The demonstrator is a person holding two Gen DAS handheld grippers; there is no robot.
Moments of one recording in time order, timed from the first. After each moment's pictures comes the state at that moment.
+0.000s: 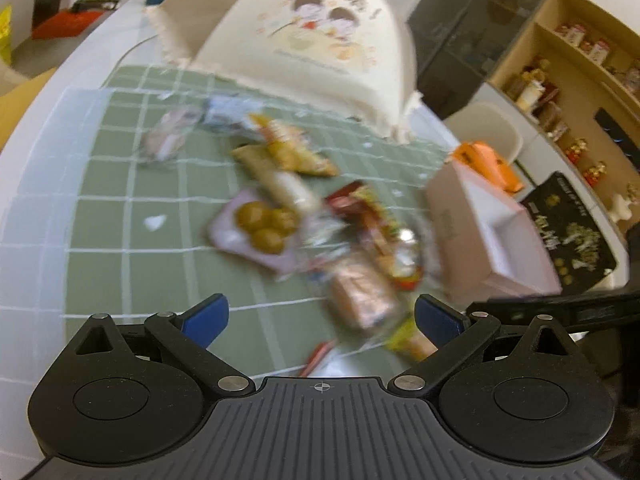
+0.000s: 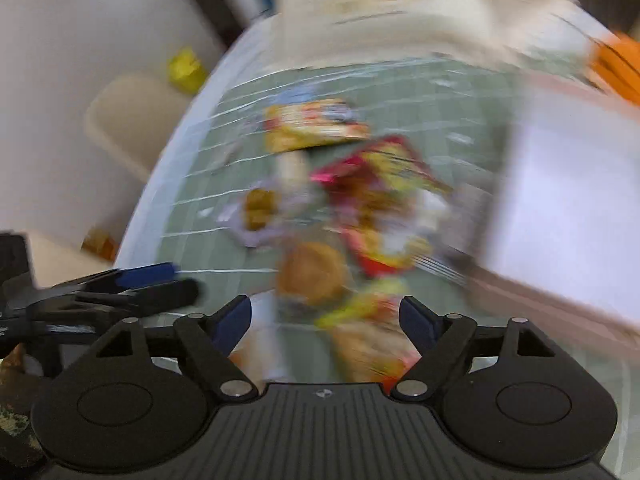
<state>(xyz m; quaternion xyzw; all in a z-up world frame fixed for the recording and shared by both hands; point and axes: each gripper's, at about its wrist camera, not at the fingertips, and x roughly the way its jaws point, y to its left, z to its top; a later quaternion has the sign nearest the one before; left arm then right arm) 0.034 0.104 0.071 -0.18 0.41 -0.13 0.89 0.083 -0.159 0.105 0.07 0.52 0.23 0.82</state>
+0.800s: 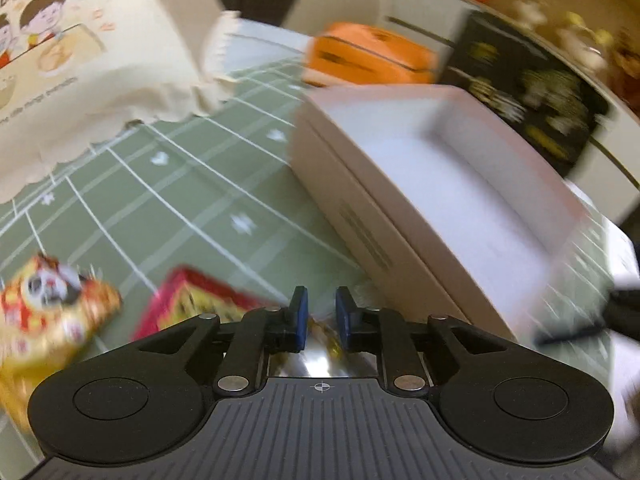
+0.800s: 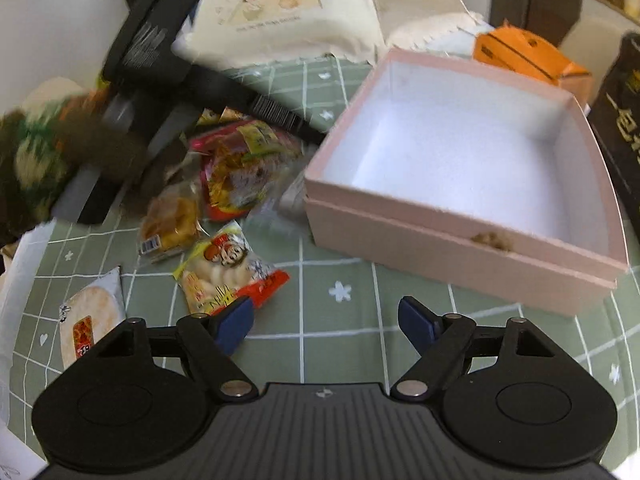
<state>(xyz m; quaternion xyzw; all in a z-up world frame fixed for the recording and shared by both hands) 0.185 -0.057 0.034 0.08 0.44 -0.36 0.82 0.034 -0.202 0.072 -0.01 0.47 0.14 0.87</state>
